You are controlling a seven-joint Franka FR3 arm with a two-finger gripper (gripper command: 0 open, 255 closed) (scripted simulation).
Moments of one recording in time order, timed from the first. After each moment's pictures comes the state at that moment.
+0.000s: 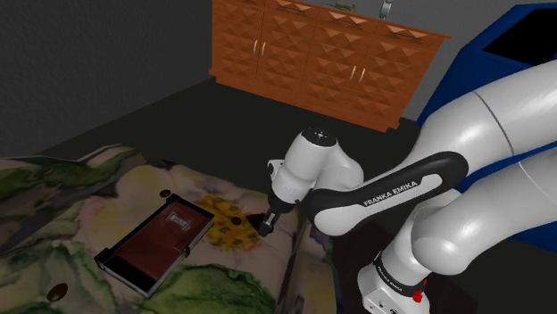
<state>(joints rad) 0.19 -0.37 0.54 -2.83 0.27 2.66 0.04</state>
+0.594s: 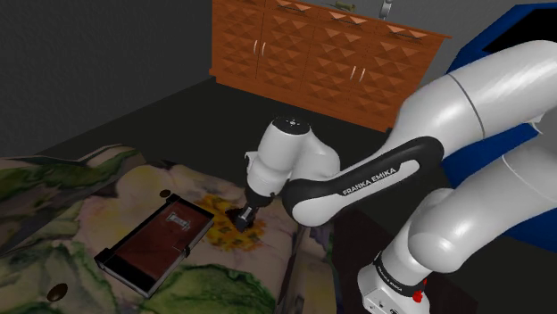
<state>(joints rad) 0.10 -0.24 0.62 -2.63 0.14 2.60 0.17</state>
